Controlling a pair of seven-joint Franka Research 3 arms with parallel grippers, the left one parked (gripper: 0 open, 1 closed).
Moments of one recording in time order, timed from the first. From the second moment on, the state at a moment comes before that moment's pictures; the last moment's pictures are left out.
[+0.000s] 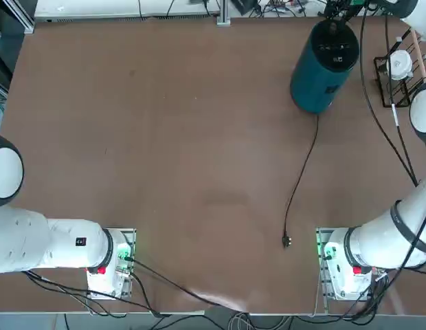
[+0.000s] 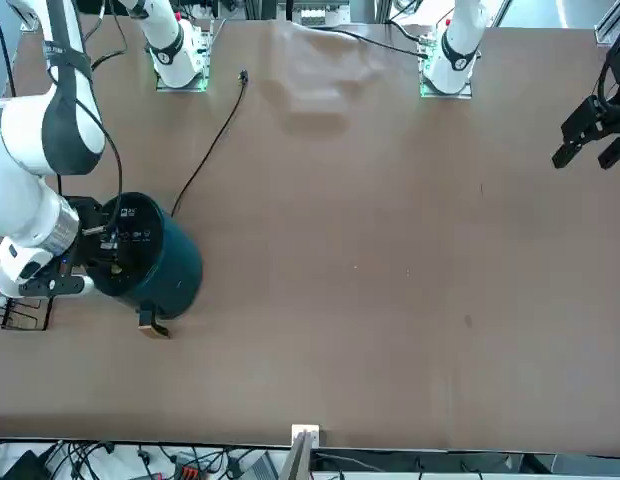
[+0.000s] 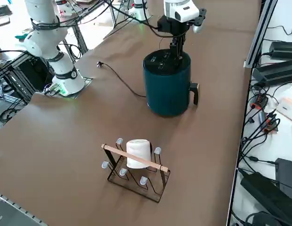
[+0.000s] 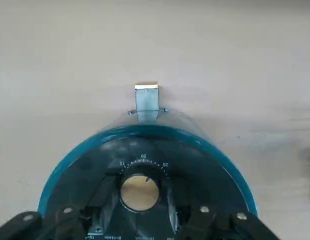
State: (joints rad) arm 0.09 0.36 -0.01 -1.52 0.02 1.93 0.02
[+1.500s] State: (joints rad) arm 0.09 0.36 -0.02 -1.52 0.02 1.92 0.02
